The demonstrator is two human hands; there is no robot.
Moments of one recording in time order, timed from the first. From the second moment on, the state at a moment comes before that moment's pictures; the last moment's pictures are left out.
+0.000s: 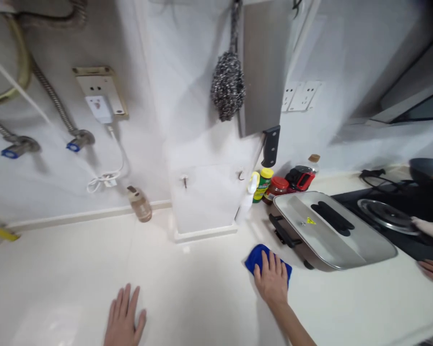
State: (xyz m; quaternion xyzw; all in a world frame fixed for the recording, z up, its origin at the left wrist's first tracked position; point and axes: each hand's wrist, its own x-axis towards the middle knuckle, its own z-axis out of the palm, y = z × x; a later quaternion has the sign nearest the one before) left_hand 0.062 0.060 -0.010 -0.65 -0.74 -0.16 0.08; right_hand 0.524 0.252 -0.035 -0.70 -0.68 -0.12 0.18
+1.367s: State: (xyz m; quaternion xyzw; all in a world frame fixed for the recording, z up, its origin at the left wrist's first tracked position) left_hand 0.060 0.071 -0.026 -0.64 -0.73 -0.22 0.05; right_hand 0.557 0.165 -0.039 -0.77 -0.61 -0.12 0.13
